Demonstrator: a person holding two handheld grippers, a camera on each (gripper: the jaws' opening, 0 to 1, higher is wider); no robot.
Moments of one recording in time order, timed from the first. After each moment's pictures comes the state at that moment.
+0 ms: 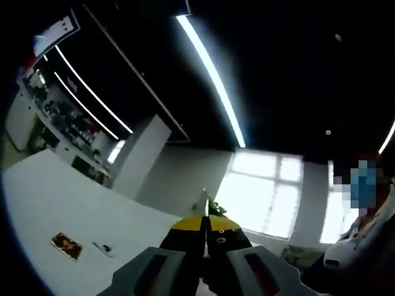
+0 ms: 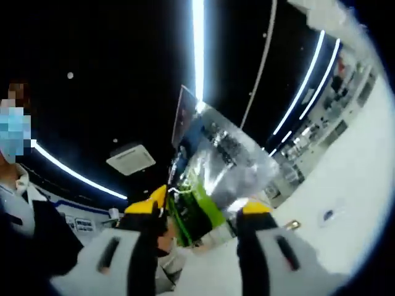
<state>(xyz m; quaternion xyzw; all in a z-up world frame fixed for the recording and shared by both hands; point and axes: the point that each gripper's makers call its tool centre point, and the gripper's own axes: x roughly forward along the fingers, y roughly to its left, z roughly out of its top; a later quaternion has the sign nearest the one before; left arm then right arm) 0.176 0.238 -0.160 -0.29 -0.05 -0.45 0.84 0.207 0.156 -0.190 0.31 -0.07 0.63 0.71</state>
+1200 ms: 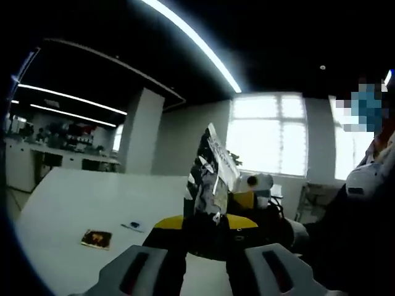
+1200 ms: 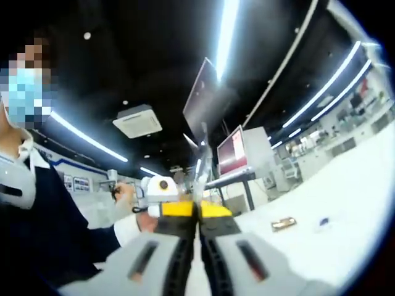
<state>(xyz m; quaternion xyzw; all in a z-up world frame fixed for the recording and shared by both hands) 0.174 0.230 -0.228 -0.09 0.03 -0.45 0.89 0.178 0.166 -0.212 0.16 -0.05 0.67 0.72</state>
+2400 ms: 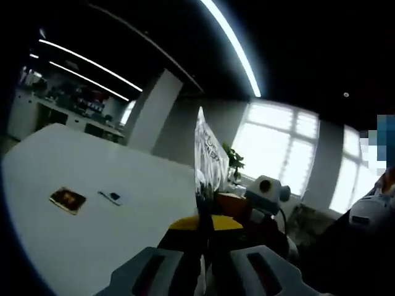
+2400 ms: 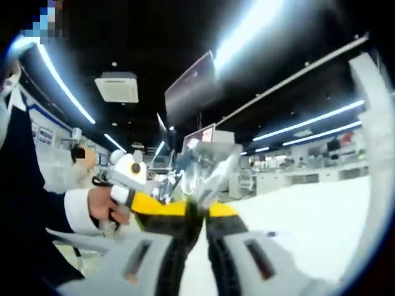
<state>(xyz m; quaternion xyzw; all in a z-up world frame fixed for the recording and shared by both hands) 0.185 0.186 -0.255 -0.21 0.10 -0.44 0.87 0.210 0.147 -0.226 0.05 -0.10 0.55 0.83</state>
